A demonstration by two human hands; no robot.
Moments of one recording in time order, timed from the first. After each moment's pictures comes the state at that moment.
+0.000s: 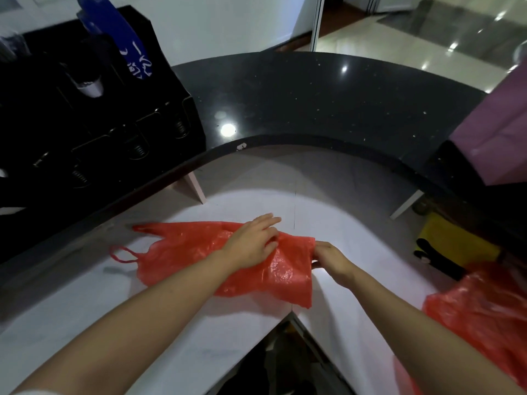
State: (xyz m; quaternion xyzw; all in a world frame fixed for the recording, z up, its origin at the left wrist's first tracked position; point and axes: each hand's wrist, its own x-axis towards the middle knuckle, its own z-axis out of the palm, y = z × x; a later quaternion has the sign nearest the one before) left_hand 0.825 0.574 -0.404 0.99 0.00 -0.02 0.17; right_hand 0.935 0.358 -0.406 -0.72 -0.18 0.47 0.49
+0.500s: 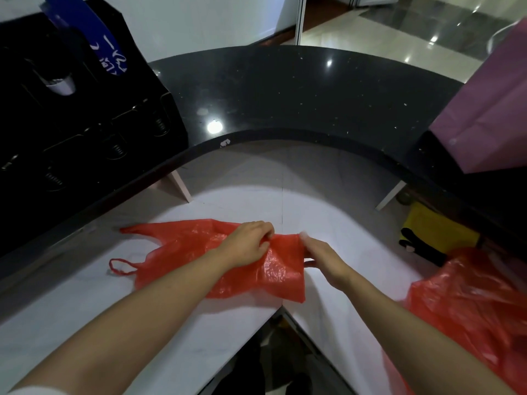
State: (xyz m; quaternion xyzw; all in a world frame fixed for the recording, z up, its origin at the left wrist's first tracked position) left_hand 0.837 0.559 -0.404 0.96 0.03 -0.07 0.26; right_hand 0.929 0.337 -0.411 -0.69 -0.15 0.46 0.53
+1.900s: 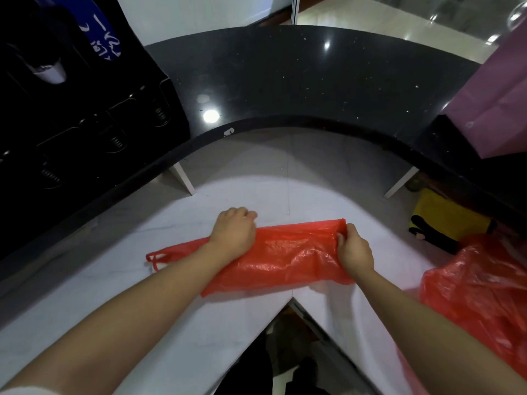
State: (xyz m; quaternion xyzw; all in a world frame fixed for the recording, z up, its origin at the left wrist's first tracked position) left_hand 0.826 0.592 -0.427 0.99 0.12 -0.03 0.06; right_hand 0.948 0.310 -0.463 -0.95 -0.07 0.15 0.25
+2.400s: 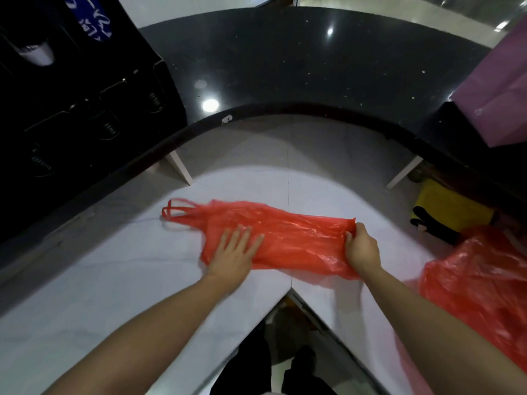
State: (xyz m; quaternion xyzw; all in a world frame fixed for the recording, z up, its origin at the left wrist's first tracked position) left_hand 0.755 0.558 -0.496 0.99 0.07 -0.13 -0.04; right_hand 0.949 0.290 -0.480 -0.95 -0.03 0.16 0.25
